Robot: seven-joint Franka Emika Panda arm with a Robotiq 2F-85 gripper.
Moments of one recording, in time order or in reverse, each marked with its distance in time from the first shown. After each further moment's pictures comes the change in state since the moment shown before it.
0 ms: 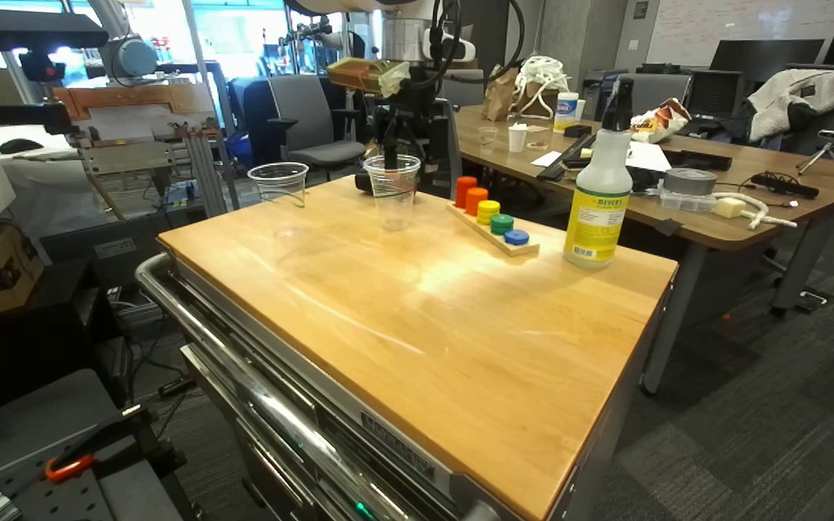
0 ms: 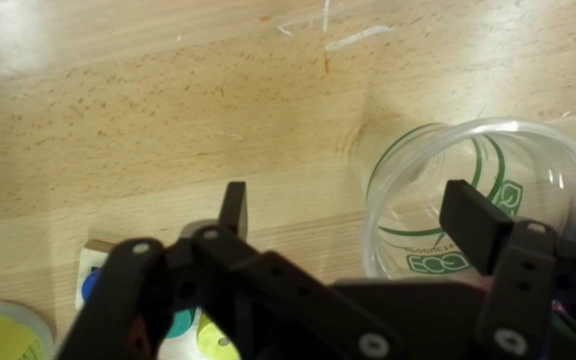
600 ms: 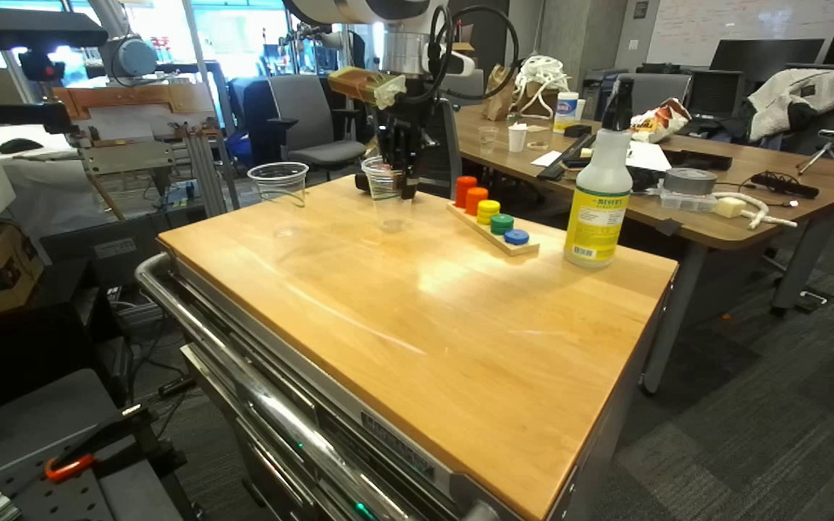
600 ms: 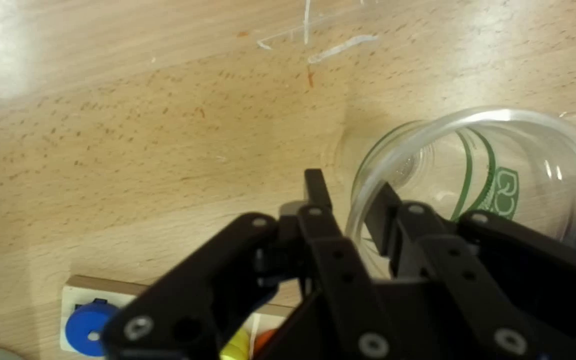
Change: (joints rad) arm 0.000 0.024 0.000 0.004 0.041 -0.003 0.028
